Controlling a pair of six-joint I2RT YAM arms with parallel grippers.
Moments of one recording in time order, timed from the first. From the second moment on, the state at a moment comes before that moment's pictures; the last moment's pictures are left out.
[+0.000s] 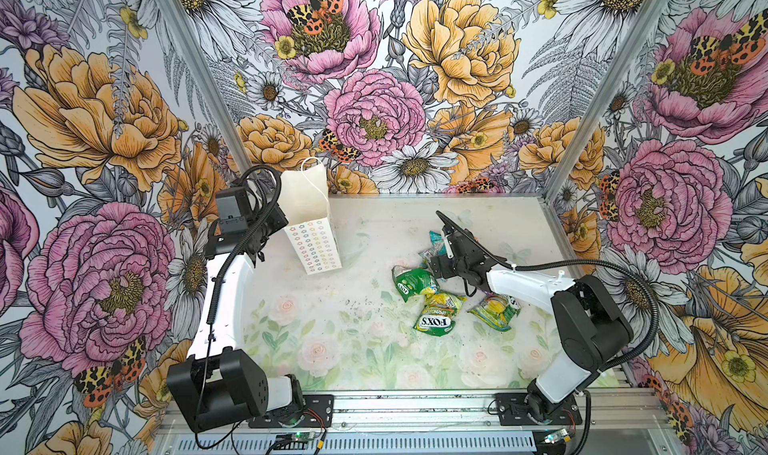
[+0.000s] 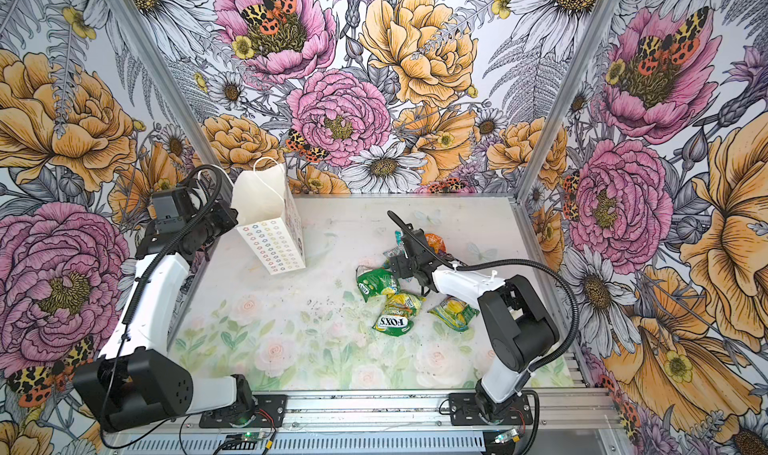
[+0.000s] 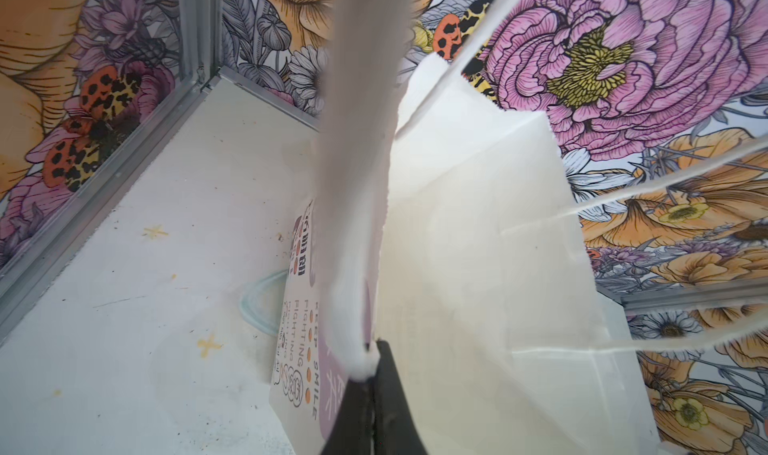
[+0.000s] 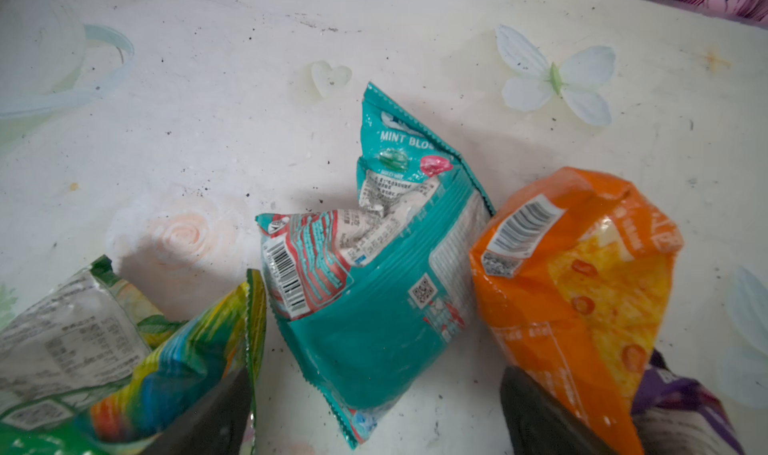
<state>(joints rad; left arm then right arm) 0.19 1.33 1.30 -0.50 0.27 -0.42 0.50 1.66 0.98 -0.15 0.15 0.14</state>
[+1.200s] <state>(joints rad) -0.10 1.43 1.34 -0.44 0.22 -0.56 0.49 1.61 1.06 -0.23 -0.03 0.22</state>
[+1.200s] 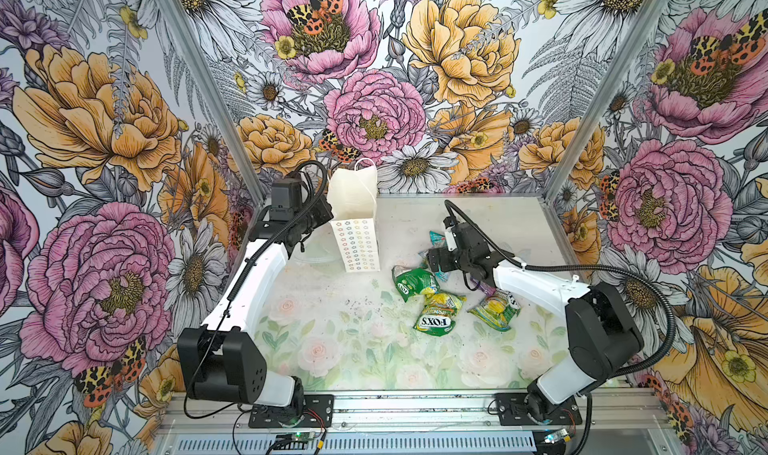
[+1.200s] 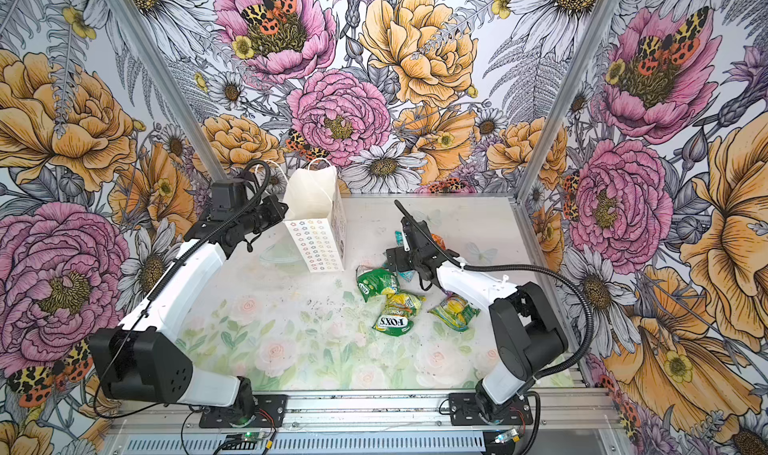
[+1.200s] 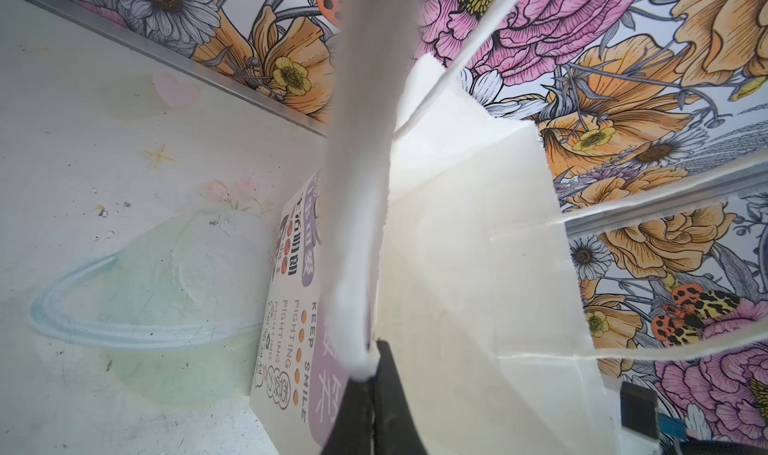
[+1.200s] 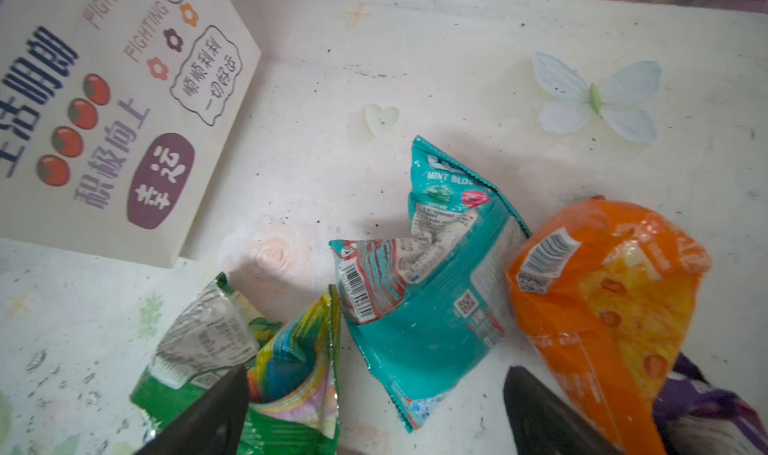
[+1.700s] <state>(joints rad) -0.12 1.41 1.34 -0.46 0.22 -0.56 0.48 1.55 1.08 -0.39 -0.24 0.06</state>
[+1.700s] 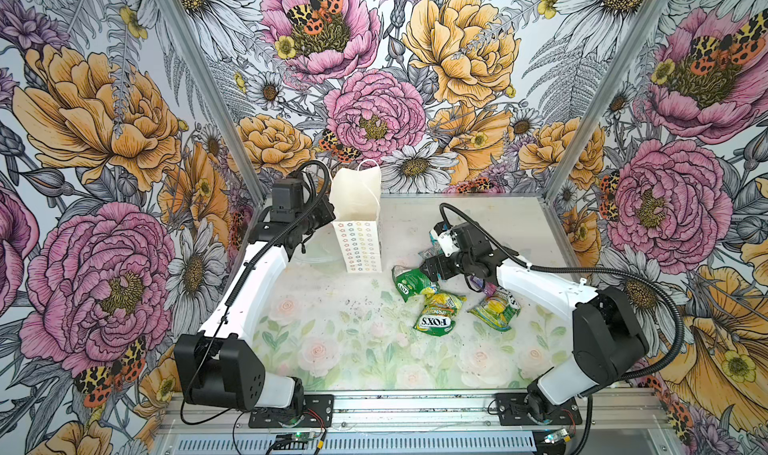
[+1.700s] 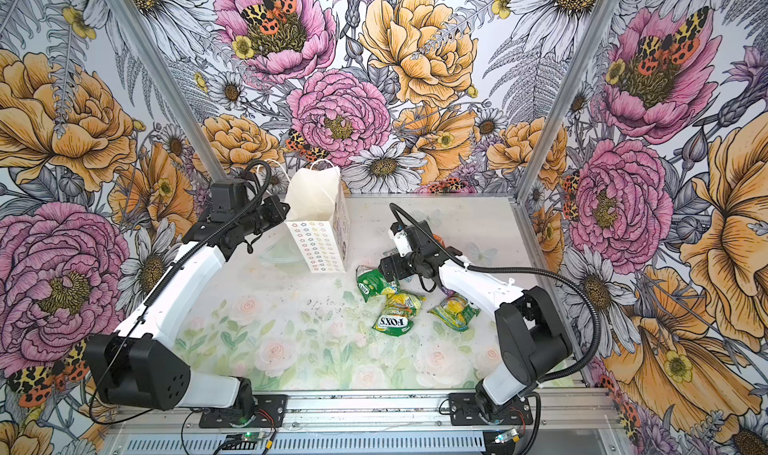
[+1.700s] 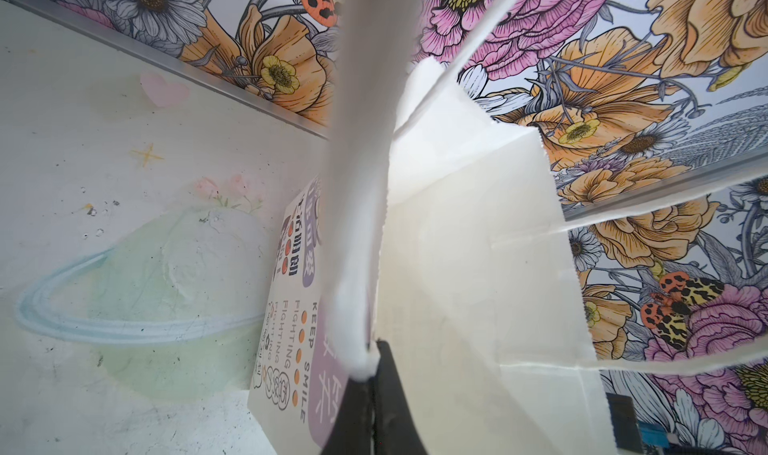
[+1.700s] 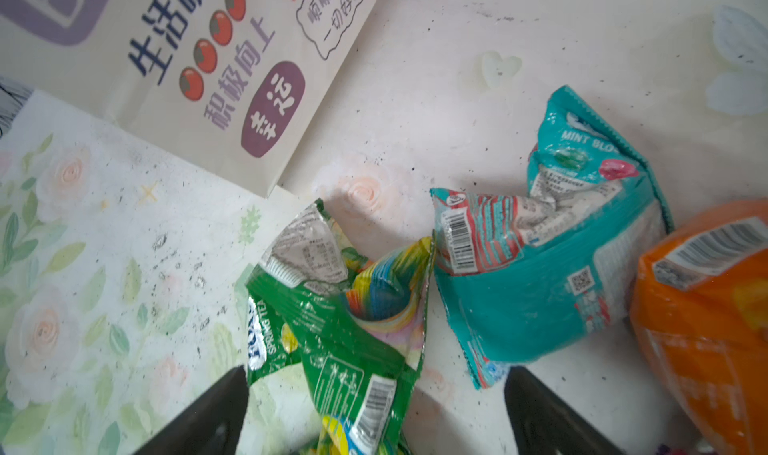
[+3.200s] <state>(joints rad) -0.19 1.37 1.30 -0.49 0.19 -0.59 0.48 1.64 1.15 -0.42 -0.38 -0.58</state>
